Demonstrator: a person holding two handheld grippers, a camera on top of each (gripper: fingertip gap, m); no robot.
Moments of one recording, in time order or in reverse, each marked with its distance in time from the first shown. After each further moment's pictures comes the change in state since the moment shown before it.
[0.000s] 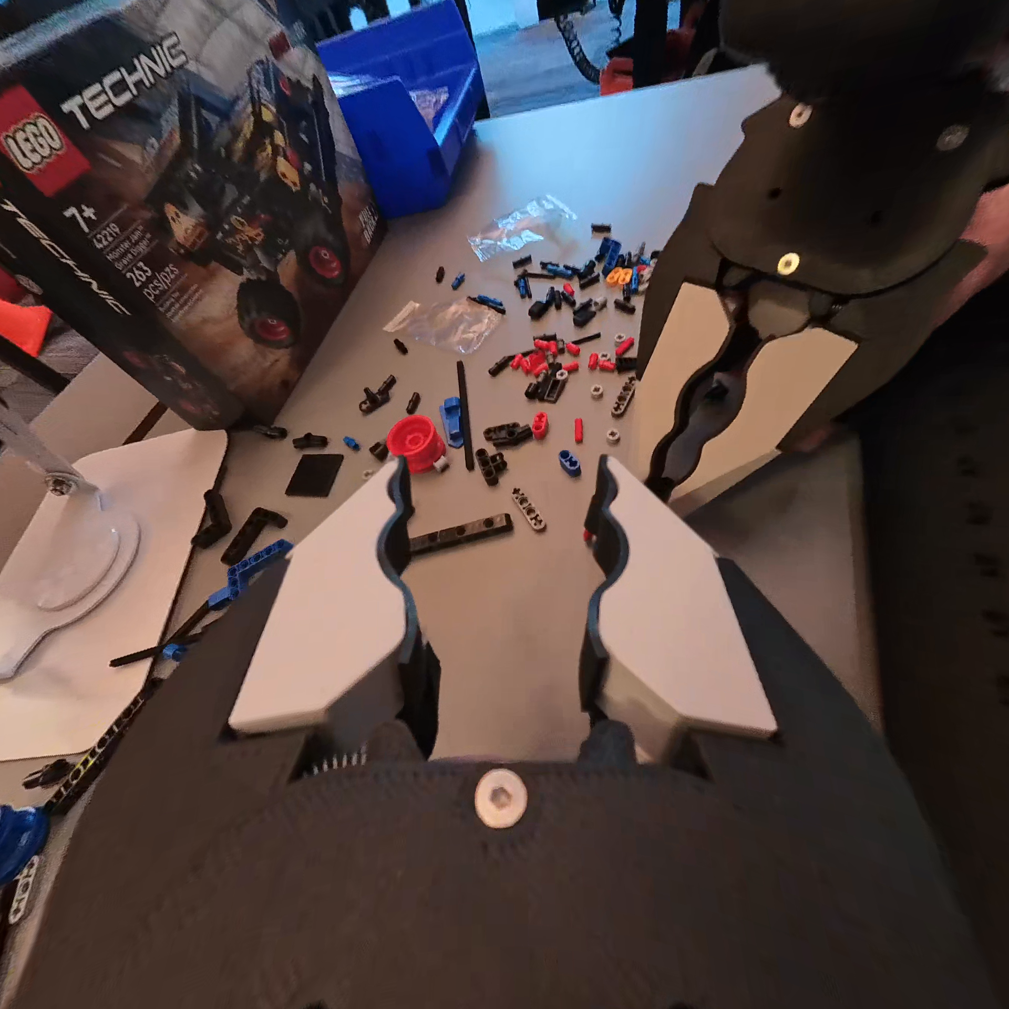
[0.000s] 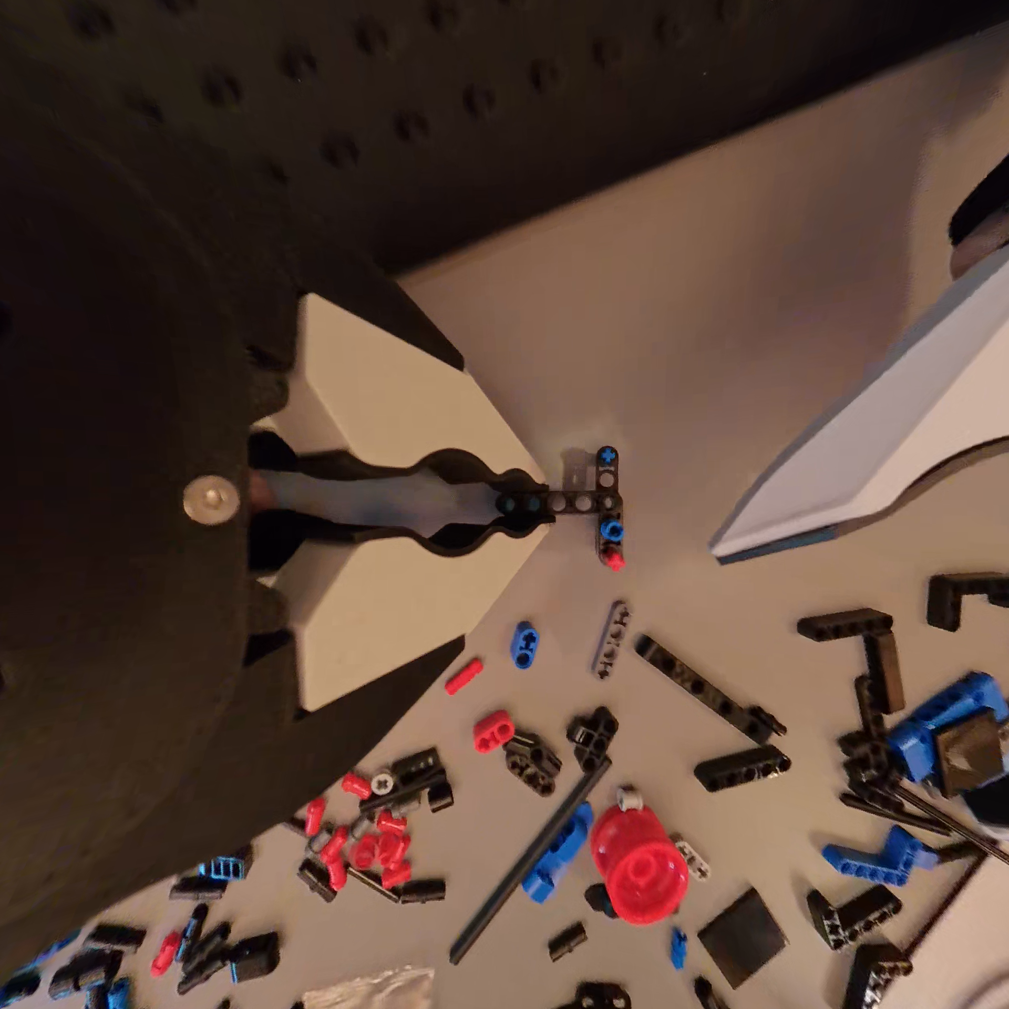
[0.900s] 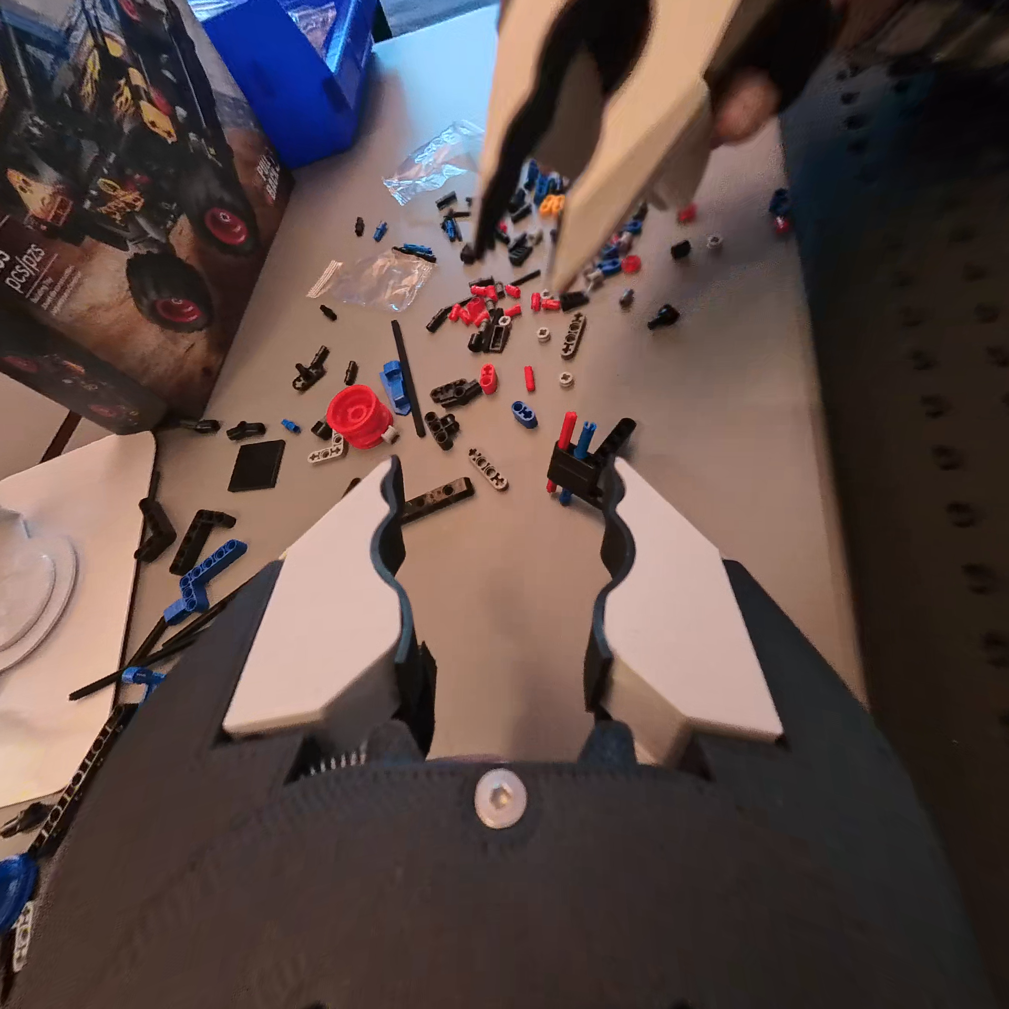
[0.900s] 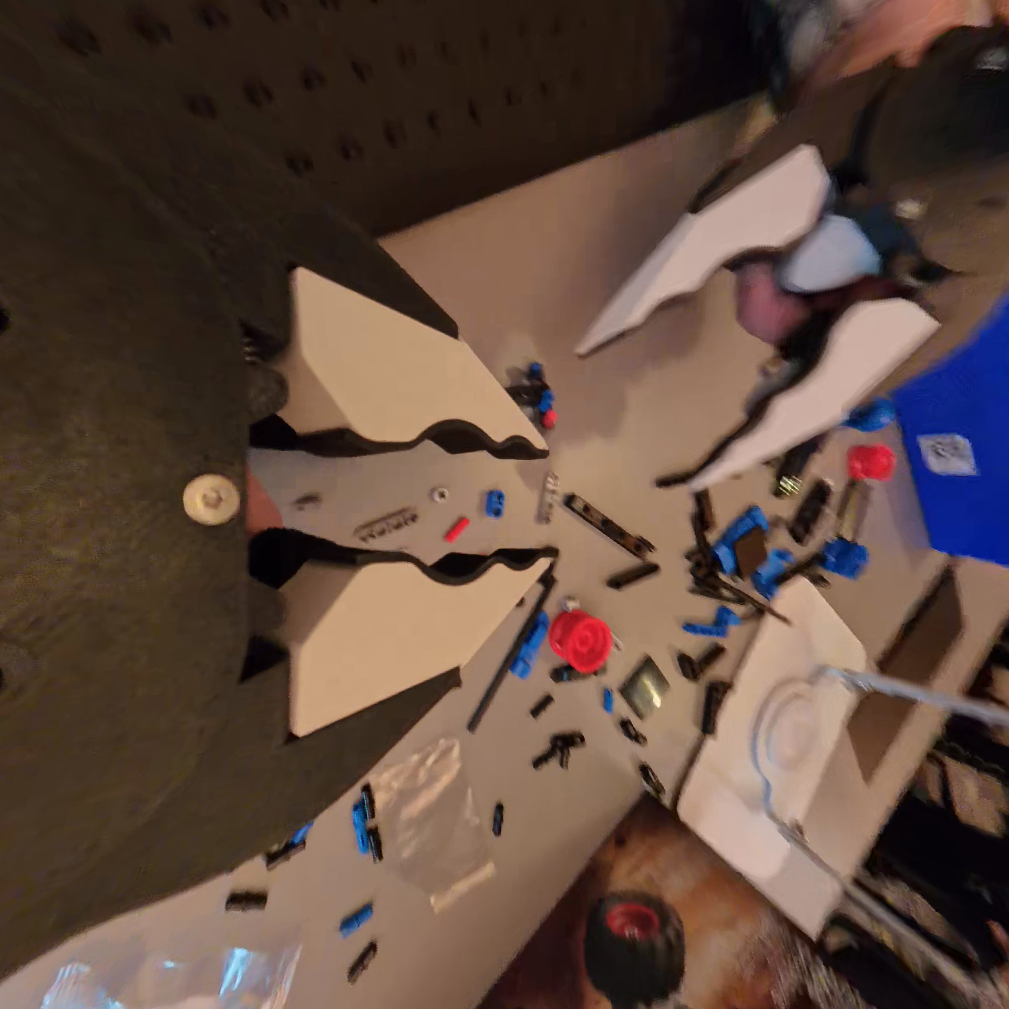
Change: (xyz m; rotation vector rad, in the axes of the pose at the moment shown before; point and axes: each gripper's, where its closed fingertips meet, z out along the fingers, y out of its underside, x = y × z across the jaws) left arm 0.018 0.020 0.001 -0.086 0.127 0.090; right arm 0.054 -0.038 -0.069 0.313 0.100 0.097
